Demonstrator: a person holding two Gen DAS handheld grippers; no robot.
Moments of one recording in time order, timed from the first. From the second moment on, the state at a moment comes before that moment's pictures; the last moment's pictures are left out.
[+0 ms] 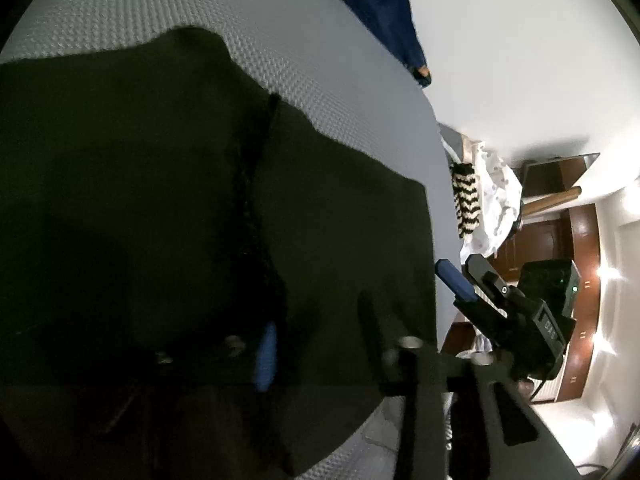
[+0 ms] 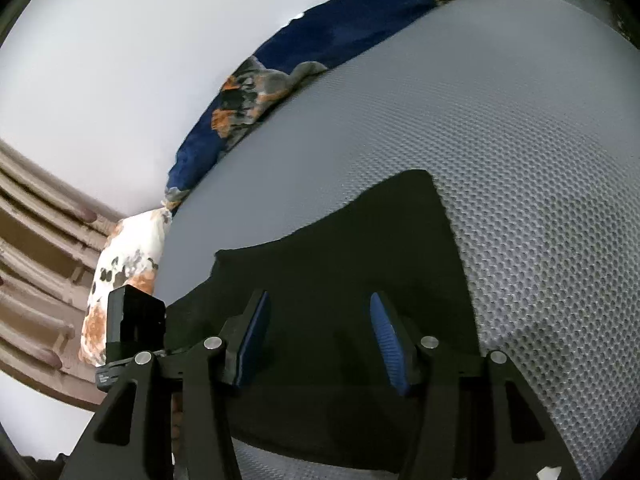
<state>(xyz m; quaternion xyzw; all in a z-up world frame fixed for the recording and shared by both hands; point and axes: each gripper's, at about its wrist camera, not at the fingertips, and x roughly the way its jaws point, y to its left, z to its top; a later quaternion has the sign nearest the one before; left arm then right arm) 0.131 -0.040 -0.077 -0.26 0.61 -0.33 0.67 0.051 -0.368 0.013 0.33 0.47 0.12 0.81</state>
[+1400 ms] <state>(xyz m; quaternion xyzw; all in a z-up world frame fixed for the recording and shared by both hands) 0.151 -0.021 -0.013 -0.07 0.50 -0.26 0.82 0.107 -0.331 0.014 0.12 0.51 0.02 0.85</state>
